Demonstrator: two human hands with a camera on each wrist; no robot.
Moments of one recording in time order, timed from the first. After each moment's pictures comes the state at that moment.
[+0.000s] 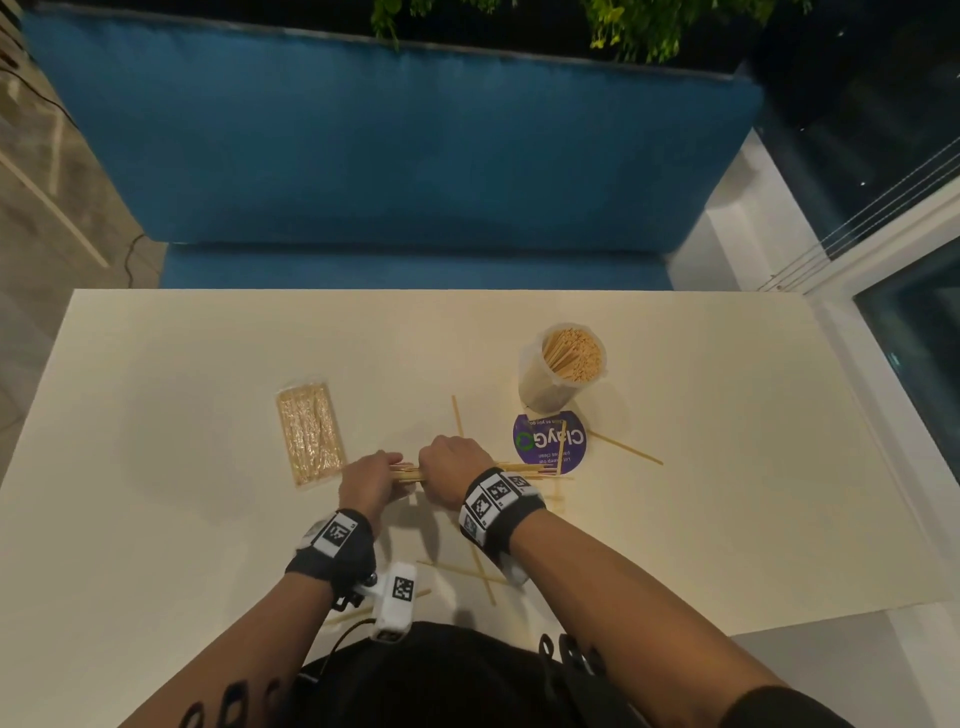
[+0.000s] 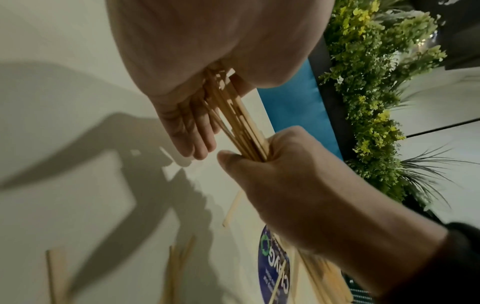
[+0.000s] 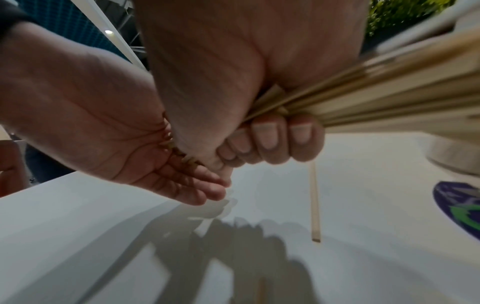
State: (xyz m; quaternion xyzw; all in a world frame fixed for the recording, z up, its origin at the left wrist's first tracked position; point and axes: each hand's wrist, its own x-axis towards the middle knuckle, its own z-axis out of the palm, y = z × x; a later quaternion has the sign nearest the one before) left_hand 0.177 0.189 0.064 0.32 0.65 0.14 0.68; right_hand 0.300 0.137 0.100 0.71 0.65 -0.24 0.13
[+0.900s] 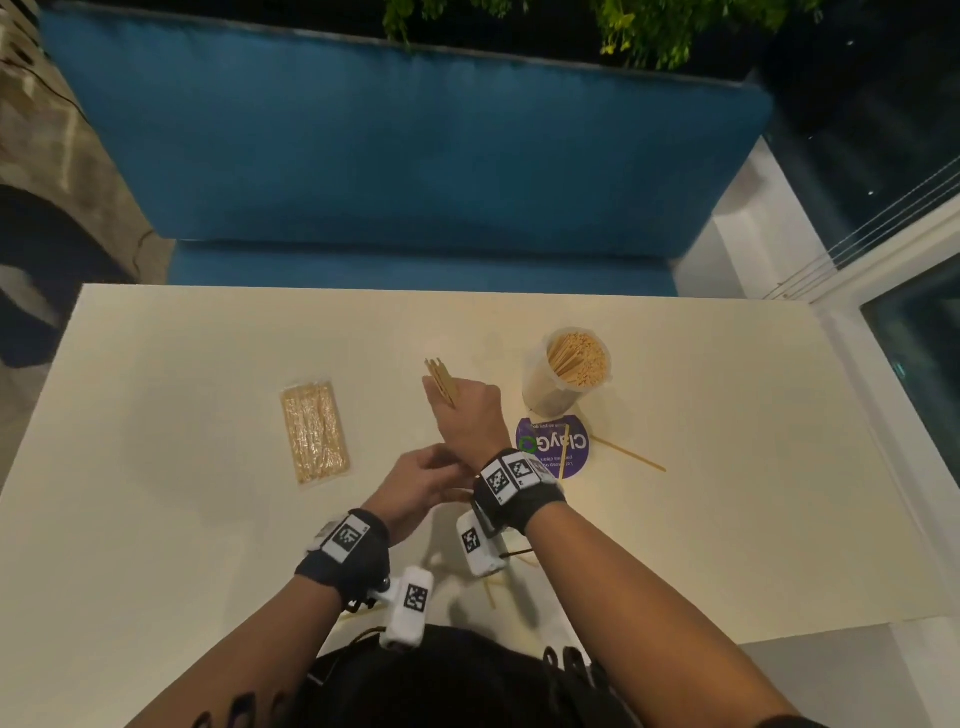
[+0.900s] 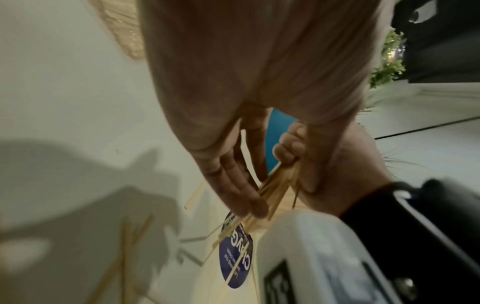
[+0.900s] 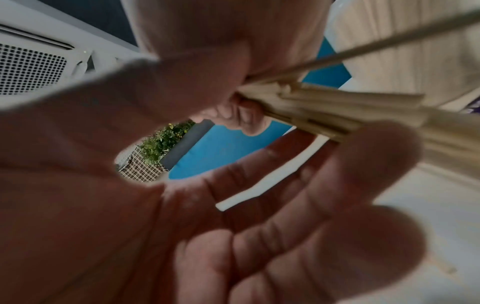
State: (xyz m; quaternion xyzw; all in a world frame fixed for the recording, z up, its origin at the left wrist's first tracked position) left_hand 0.195 0.162 0.103 0.42 0.39 0.09 0.82; right_hand 0.324 0.161 0.127 0.80 0.43 -0.24 -0.35
